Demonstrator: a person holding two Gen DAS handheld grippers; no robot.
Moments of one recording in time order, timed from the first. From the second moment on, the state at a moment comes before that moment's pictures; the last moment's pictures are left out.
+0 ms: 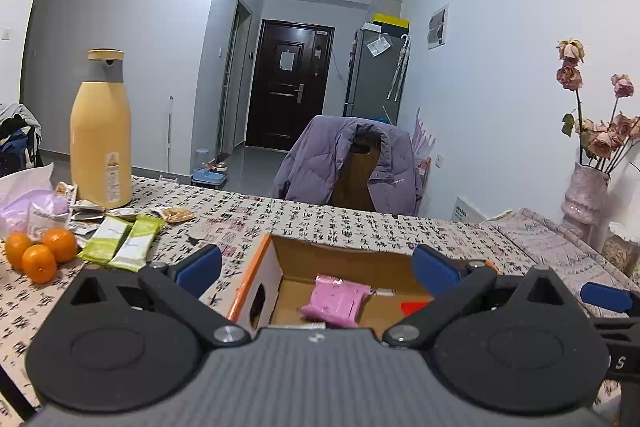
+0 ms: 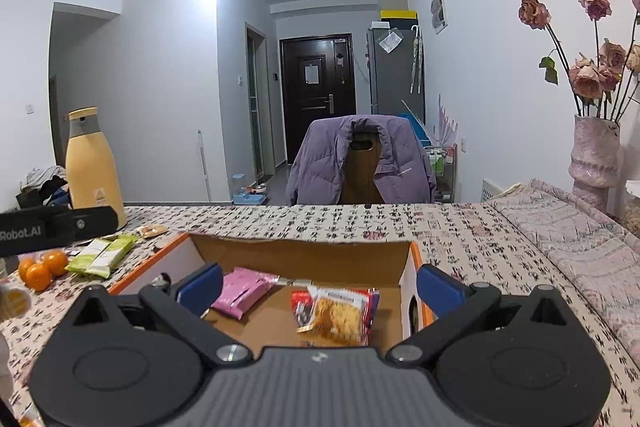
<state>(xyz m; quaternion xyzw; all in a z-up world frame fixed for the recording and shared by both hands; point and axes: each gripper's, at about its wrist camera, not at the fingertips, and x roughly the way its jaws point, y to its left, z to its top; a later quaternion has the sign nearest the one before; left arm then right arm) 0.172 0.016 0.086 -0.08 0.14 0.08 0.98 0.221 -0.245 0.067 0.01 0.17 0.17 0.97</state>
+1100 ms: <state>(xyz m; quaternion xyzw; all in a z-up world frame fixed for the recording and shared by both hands) 0.038 0.039 0.001 -0.05 0.22 0.05 0.97 0.099 -0.270 -0.002 -0.02 0.26 0.16 0.95</state>
